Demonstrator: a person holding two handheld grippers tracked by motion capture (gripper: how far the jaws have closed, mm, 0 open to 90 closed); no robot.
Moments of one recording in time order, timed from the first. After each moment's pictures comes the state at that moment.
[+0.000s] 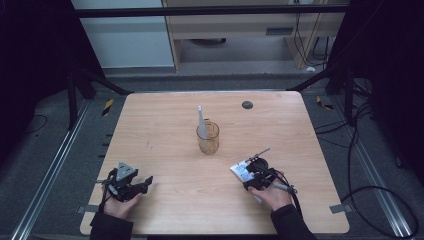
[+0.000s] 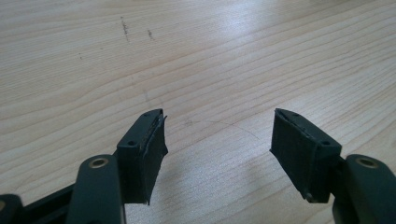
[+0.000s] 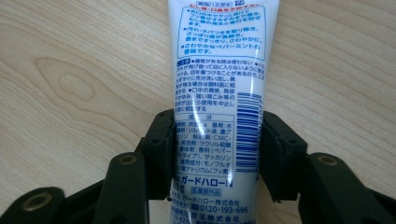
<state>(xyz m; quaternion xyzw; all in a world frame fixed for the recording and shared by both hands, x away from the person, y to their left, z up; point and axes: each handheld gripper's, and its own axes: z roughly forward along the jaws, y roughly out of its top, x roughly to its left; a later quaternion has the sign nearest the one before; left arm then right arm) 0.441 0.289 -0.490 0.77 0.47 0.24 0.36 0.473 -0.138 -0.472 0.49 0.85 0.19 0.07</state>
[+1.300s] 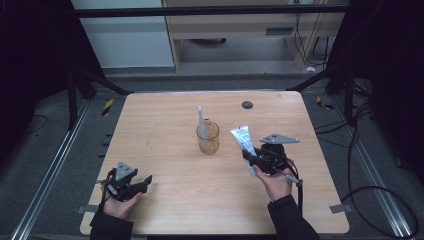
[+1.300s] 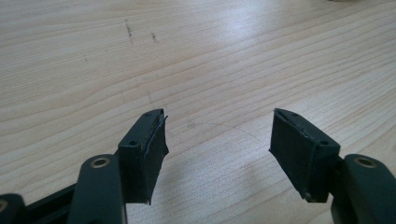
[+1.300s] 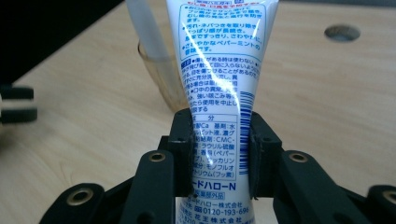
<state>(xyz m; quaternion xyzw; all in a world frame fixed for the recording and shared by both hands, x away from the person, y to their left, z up) 0.440 0.290 -0.488 0.77 0.48 0.24 0.36 0.467 -0.155 -0.399 0.48 0.74 0.45 0.16</state>
